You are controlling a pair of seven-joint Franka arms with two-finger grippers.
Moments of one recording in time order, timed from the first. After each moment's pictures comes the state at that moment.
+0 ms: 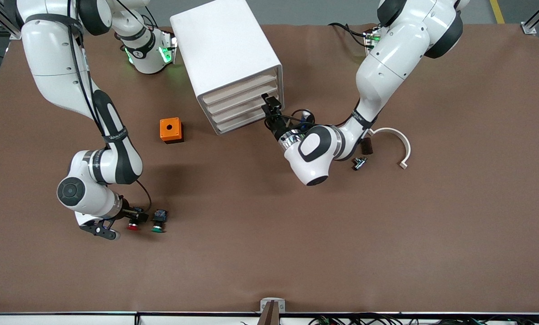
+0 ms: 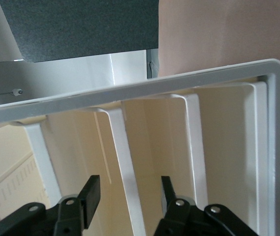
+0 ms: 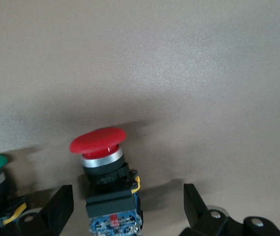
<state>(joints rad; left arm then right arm) -0.43 0.93 -0.31 -1.43 -0.94 1.49 -2.24 0.12 0.75 -0.09 -1.65 0.05 2.40 0.34</state>
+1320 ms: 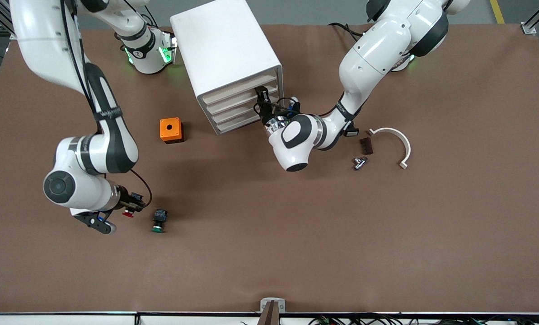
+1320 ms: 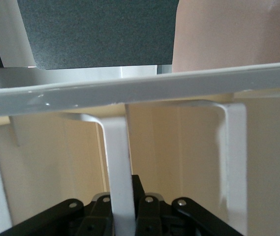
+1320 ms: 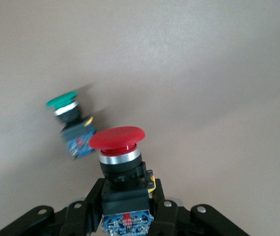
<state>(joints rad) -0.51 0.94 -0.31 -1.45 -0.97 1.49 -2.30 0.20 0.53 -0.08 -1.62 0.06 2.02 0.61</state>
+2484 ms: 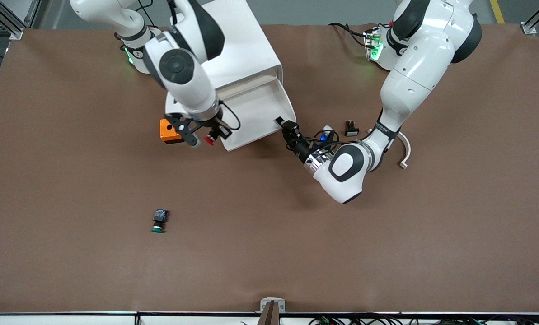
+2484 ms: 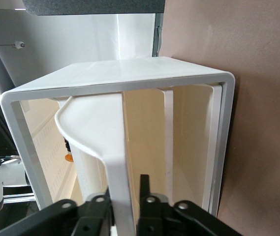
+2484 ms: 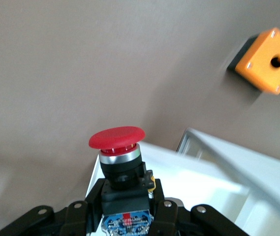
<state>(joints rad) -0.27 0.94 -0.31 -1.44 -0.97 1.49 -2.30 0.74 0.20 -0.07 -1.87 0.13 2.04 1.46</state>
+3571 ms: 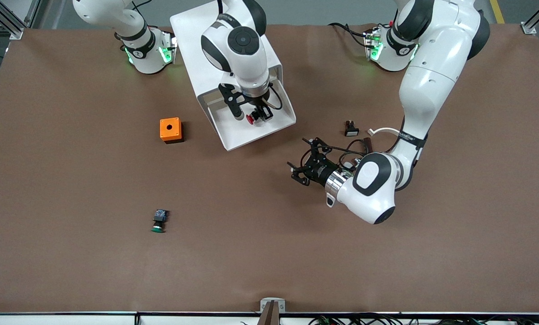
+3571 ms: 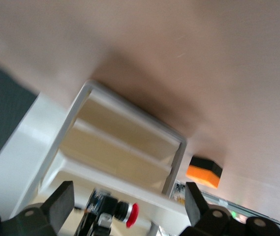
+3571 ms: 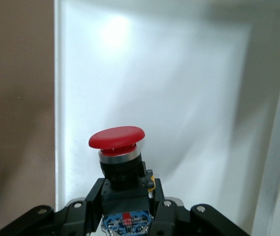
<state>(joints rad) -0.25 0.91 -0.23 -1.23 -0.75 1.57 -1.32 0.97 0.29 -0.07 -1.88 0.13 2.19 1.92</state>
